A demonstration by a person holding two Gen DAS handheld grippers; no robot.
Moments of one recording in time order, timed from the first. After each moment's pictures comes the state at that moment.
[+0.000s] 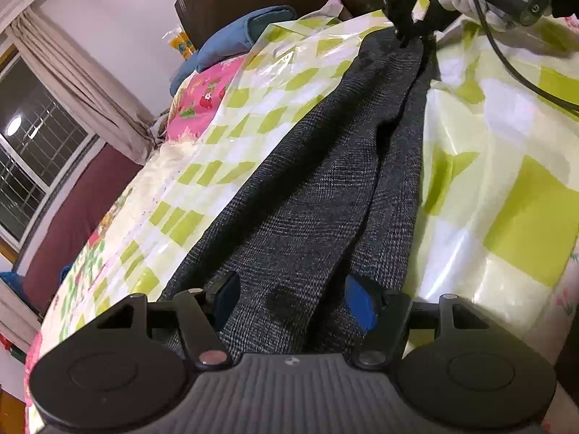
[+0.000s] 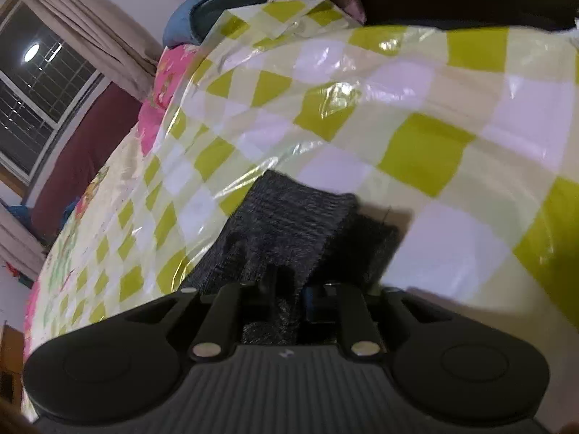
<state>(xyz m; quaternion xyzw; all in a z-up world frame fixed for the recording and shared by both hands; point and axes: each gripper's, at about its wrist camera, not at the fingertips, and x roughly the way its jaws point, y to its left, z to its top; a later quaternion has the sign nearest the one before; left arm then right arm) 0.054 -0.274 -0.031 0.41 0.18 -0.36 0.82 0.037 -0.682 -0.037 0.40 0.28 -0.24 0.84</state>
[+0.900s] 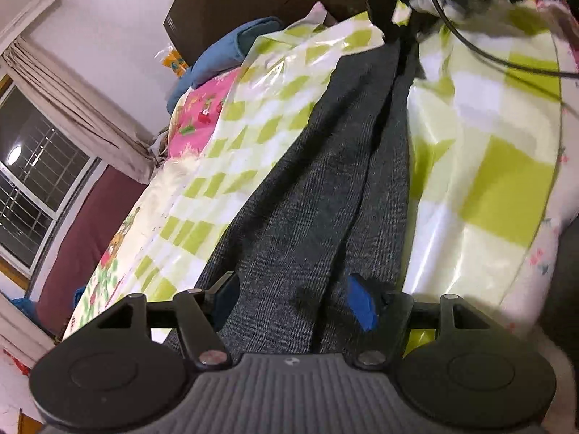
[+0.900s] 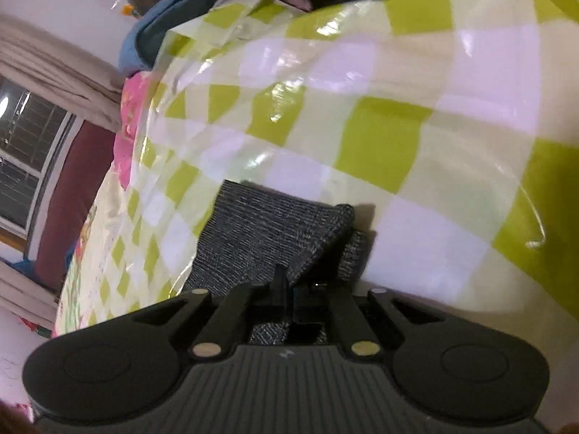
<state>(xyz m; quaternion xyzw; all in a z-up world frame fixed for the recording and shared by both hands) 0.034 -0.254 -0.024 0.45 0.15 -0.36 0.81 0.027 -0.703 -0.053 0.48 0.26 -0.27 0.79</state>
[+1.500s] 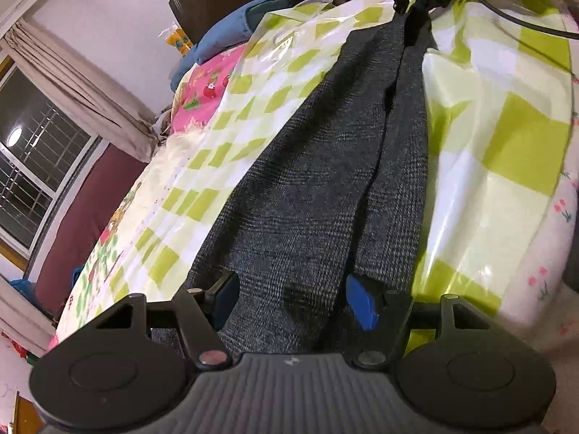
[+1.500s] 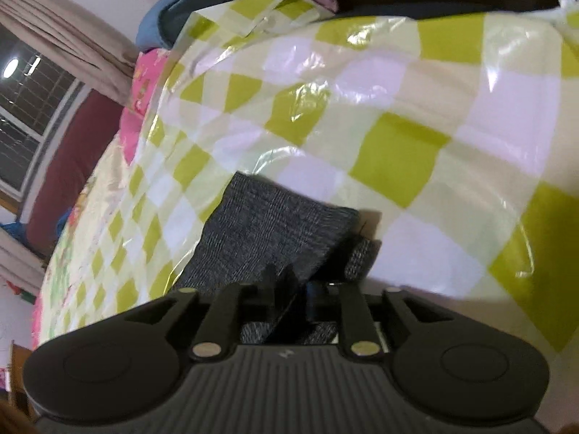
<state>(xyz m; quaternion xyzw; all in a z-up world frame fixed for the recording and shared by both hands) 0.050 -0.241 -0.034 0.45 0.18 -0.35 0.80 0.023 -0.701 -0.039 0.45 0.29 -0.25 0.81</state>
